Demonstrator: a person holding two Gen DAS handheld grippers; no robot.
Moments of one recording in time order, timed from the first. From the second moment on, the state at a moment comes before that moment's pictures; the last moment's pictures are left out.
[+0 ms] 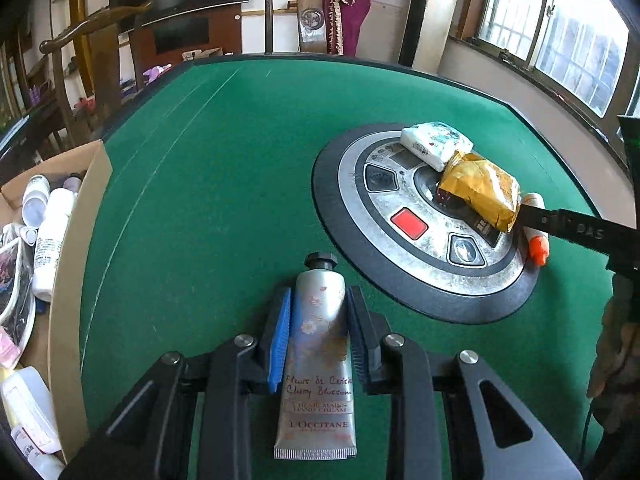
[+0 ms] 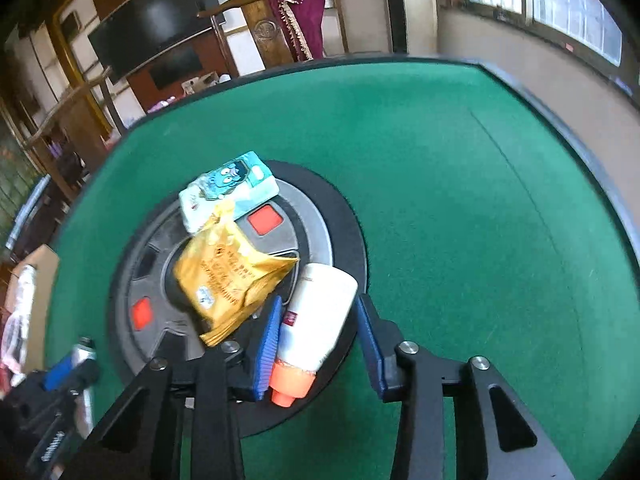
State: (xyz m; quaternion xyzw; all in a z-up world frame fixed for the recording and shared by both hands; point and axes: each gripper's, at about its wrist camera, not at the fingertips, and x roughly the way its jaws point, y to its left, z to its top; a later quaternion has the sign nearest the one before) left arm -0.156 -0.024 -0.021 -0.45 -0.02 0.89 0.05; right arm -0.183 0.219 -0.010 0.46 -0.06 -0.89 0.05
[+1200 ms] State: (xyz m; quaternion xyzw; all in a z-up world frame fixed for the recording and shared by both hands) left arm -0.149 -0.038 0.003 -0.40 -0.08 0.91 0.08; right arm -0.117 0.163 0.030 0.38 -0.07 -0.90 0.19
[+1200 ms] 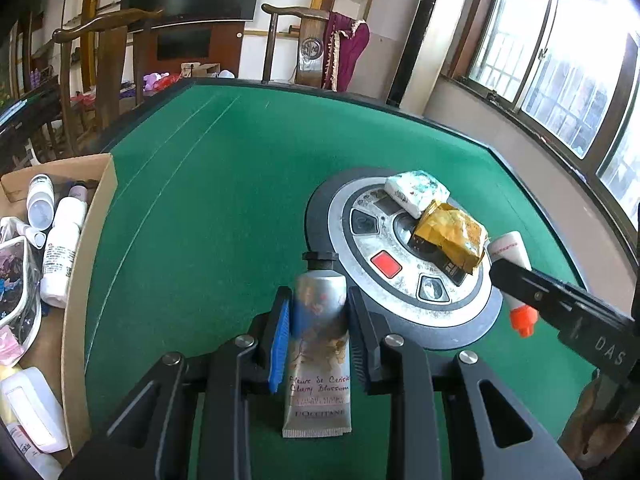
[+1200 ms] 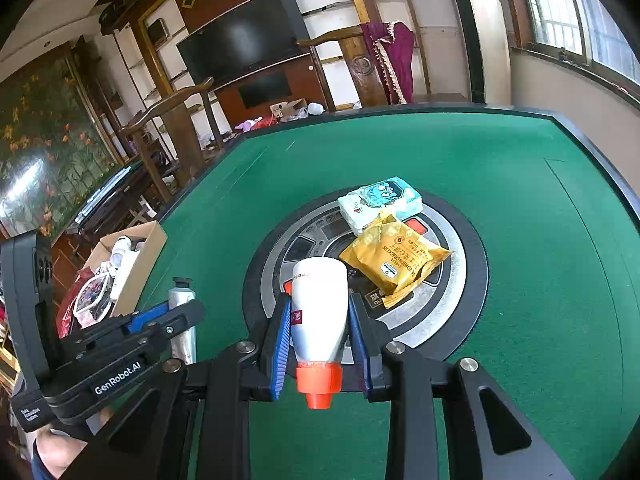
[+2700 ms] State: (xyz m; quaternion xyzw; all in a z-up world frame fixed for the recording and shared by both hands) left arm -0.093 -0.060 0.056 -0.28 -0.11 0.95 0.06; right arm -0.087 0.123 0.052 0.33 -0.04 -0.91 0.22
